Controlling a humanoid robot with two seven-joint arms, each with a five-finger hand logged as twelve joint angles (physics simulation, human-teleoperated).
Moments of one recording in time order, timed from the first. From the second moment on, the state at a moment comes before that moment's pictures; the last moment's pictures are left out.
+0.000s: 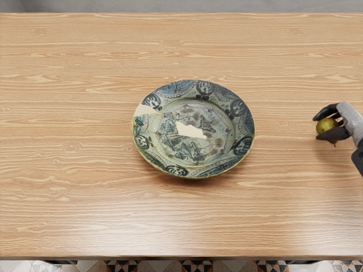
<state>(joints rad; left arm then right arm) -0.06 0.00 0.00 -0.10 -0.17 -0.08 0.15 0.82 -0.93 0.18 1.55 -0.84 -0.61 -0.35</state>
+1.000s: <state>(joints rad) -0.06 0.00 0.00 -0.10 -0.17 -0.08 0.15 0.93 -0.87 0.50 1.57 -0.57 -0.10 -0.35</state>
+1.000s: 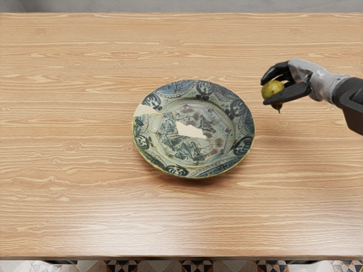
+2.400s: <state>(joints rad) -0.06 0.00 0.00 -0.10 -0.17 -0.08 0.15 0.97 -0.50 0.45 1.47 -0.66 0.03 -0.35</state>
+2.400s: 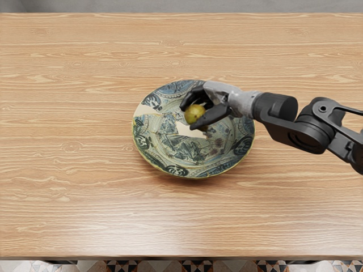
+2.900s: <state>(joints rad) -0.06 0.00 0.00 -0.10 -0.17 -0.08 0.15 0.97 -0.51 0.46 1.47 -0.60 0.08 -0.35</state>
